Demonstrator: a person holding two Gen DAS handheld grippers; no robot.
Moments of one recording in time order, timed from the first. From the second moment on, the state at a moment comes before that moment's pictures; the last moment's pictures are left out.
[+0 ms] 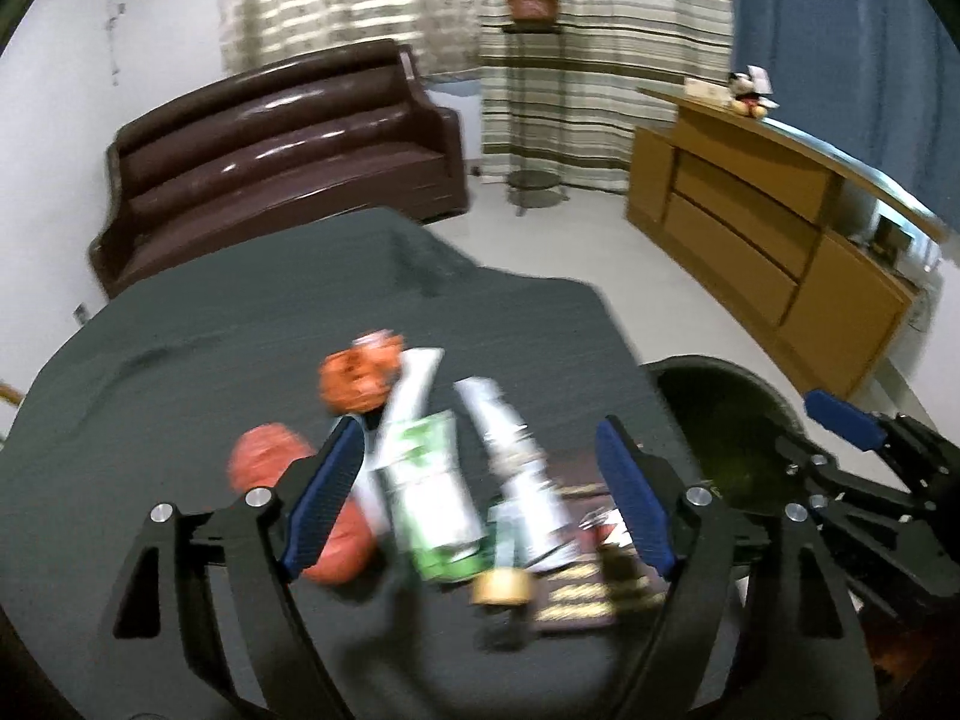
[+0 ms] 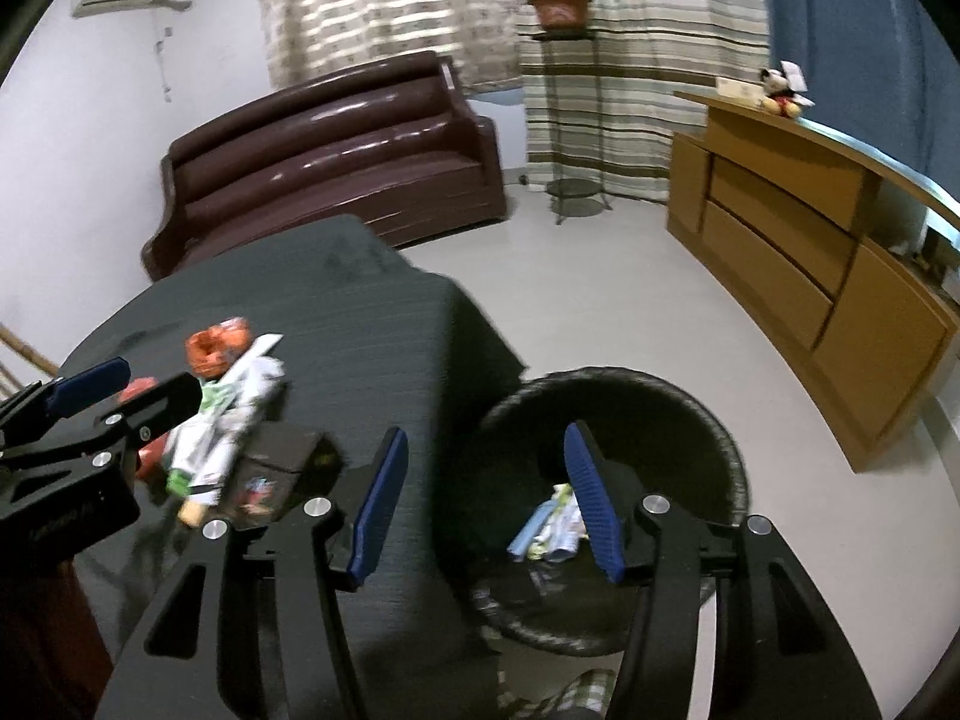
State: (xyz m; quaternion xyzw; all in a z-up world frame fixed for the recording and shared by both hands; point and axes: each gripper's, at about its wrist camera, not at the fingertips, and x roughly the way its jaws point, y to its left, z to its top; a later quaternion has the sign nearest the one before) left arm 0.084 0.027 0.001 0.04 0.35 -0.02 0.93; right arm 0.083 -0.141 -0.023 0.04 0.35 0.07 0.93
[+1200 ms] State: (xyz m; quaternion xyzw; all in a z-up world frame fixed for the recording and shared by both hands) left arm 0.069 0.138 -0.015 -0.02 0.38 0.06 0.92; right arm 0.110 -0.018 -0.029 -0.04 0.40 0.15 0.90
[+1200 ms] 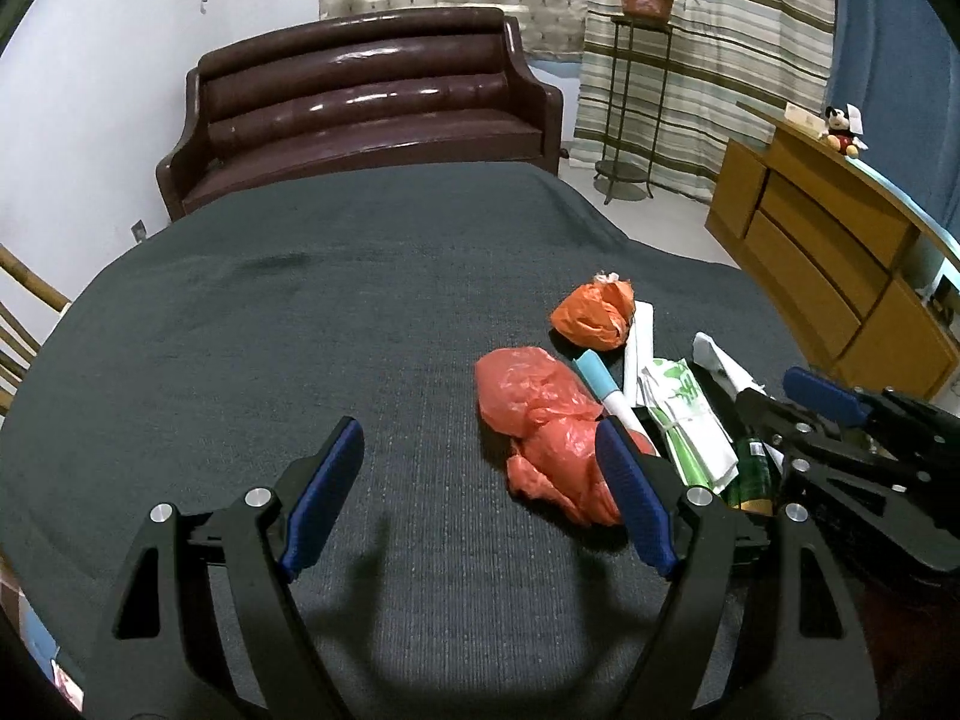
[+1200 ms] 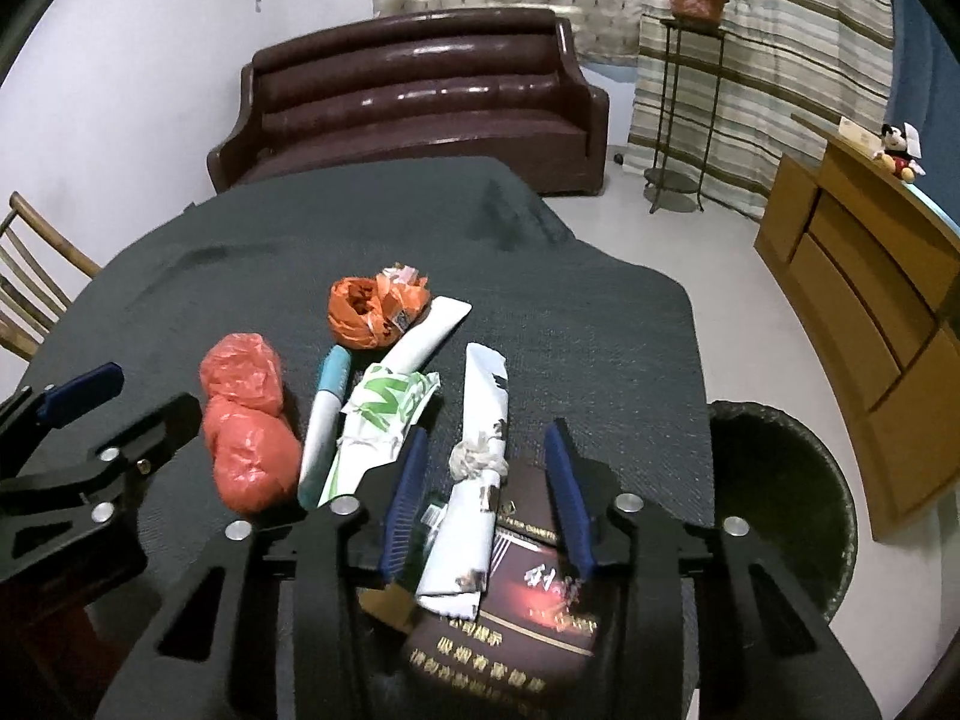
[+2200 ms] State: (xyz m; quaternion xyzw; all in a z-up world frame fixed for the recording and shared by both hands) left arm 0.089 0.113 -0.027 -0.03 0.40 0.03 0.92; right arm 0.105 -0.050 -0.014 -0.01 0.37 0.14 0.92
